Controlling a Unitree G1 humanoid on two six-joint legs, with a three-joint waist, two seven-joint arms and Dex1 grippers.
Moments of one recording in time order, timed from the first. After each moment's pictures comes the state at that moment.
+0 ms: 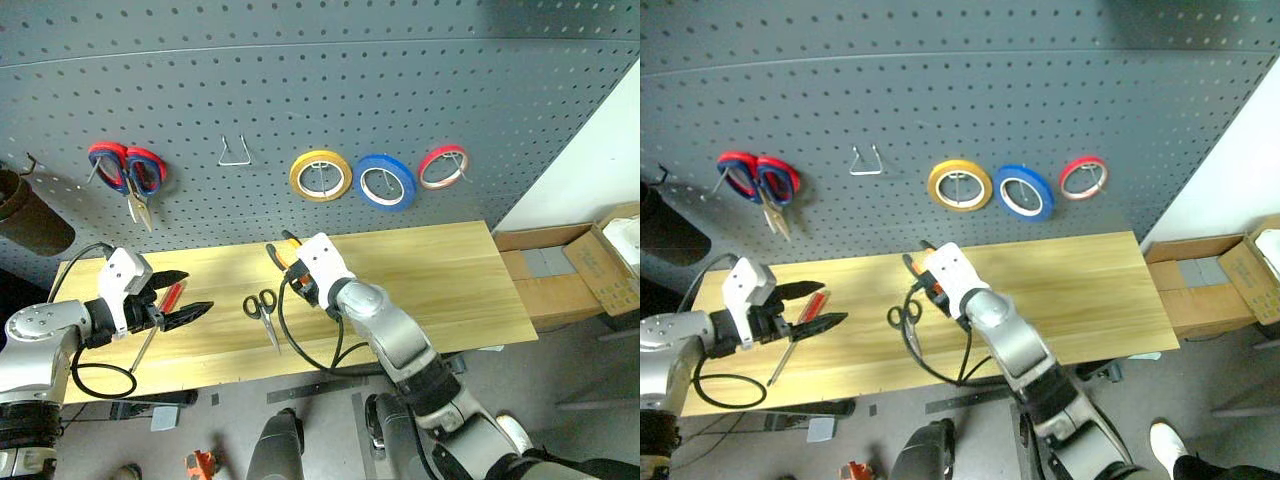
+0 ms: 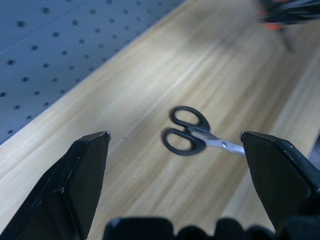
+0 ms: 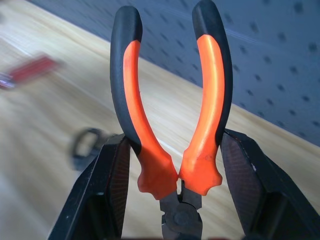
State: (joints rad) left arm -0.16 0.87 0.25 0.28 -0.37 0.21 -1.12; right arm -0.52 0.12 0.46 -0.06 -0.07 0.71 0.23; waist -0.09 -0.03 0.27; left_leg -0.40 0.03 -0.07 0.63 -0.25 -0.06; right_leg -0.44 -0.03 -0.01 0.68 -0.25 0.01
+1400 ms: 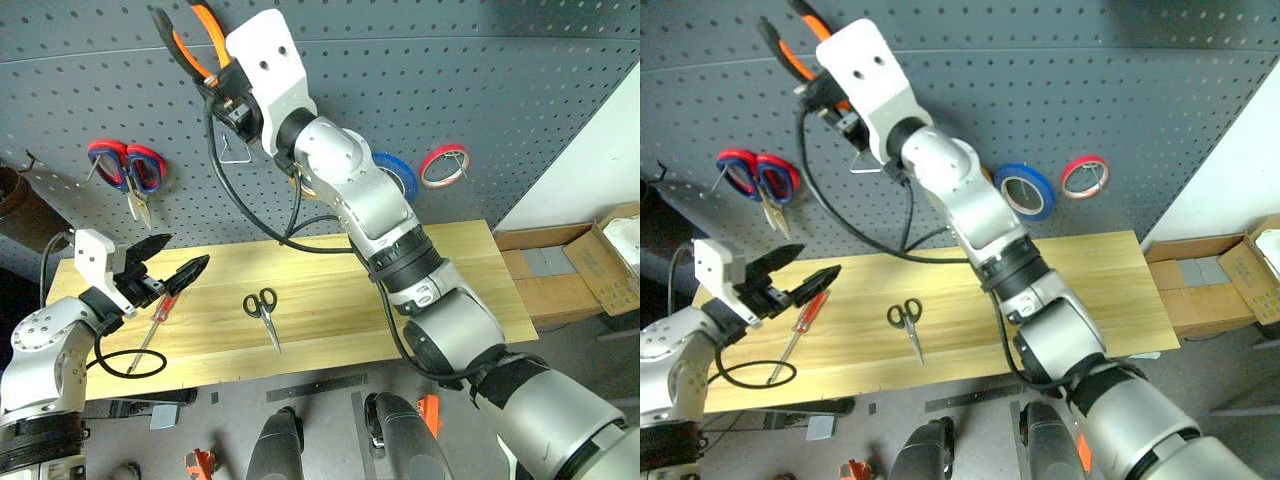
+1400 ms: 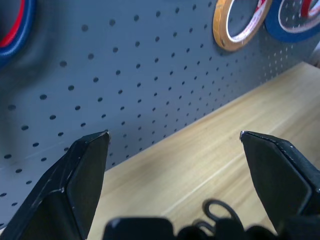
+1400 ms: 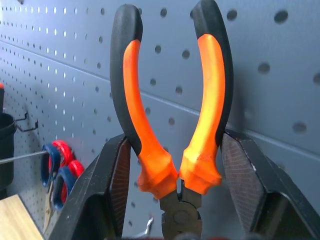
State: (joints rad) left arm -0.14 0.70 0.40 0.09 -0.51 0.21 -0.85; right arm -1.32 0.17 0.20 0.54 0.09 0.16 0.22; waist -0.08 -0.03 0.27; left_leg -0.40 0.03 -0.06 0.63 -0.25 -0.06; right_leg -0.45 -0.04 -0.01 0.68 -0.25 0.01
